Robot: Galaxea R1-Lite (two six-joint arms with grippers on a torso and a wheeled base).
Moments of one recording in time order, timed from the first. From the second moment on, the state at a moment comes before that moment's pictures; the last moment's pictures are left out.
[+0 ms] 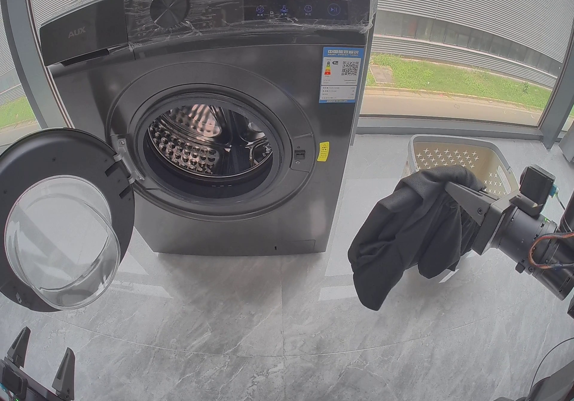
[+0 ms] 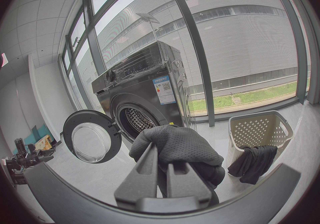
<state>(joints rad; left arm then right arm) 0.00 0.02 -0.02 0.00 0.02 -0.03 0.57 1.34 -0.43 -0.94 -0.08 0.17</state>
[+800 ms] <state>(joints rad) 0.00 0.02 -0.02 0.00 0.02 -0.03 0.57 1.35 -0.43 -0.94 -0.08 0.17</state>
